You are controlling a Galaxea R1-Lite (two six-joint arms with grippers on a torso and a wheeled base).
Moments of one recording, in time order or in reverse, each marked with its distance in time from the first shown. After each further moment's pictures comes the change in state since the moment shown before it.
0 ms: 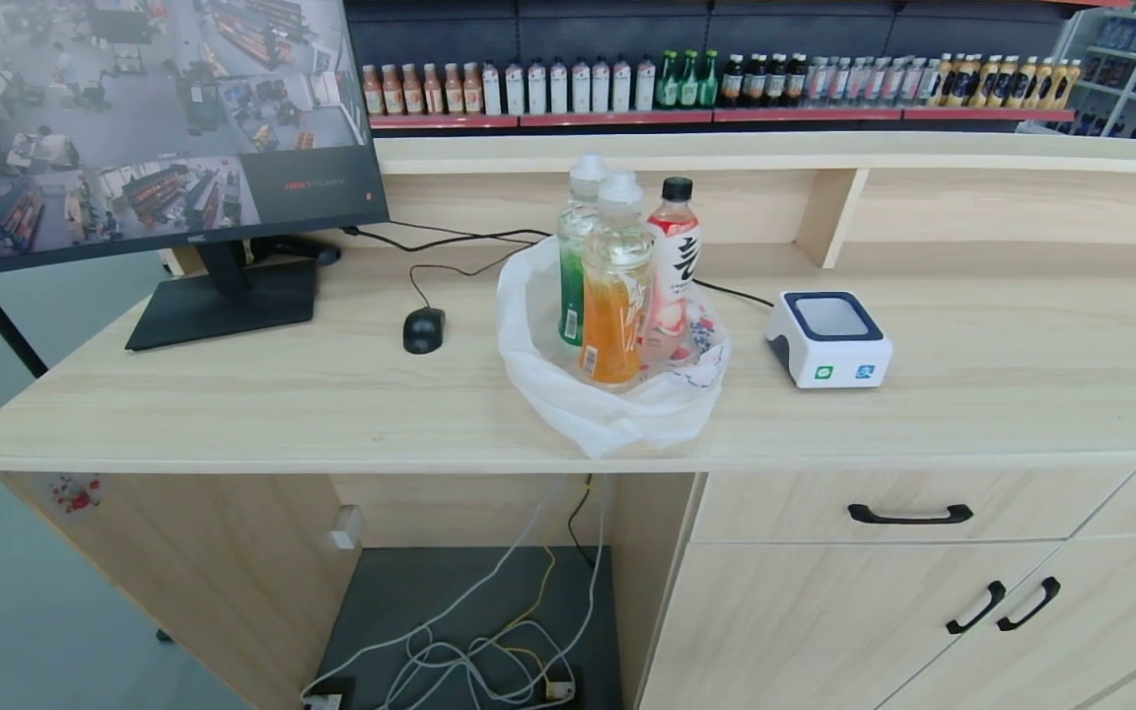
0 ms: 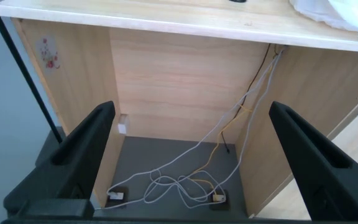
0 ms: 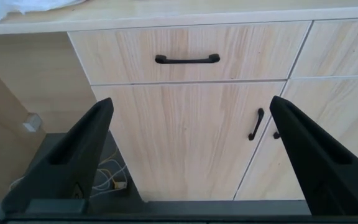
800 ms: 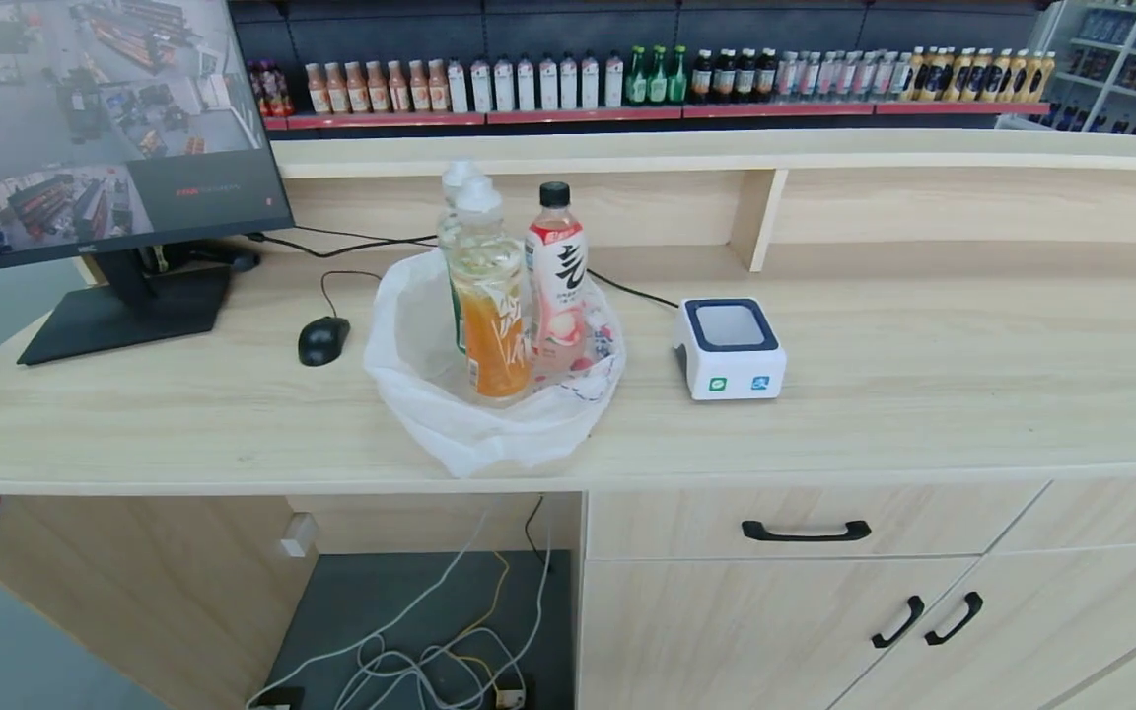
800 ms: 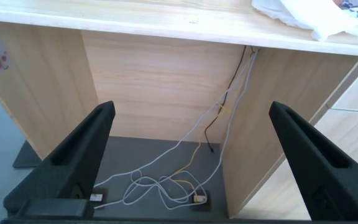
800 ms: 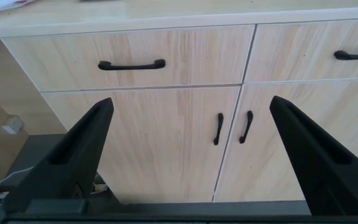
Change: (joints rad) left arm 0.000 0.000 0.000 0.000 0.000 -0.004; right arm 0.000 0.000 0.000 0.000 0.000 0.000
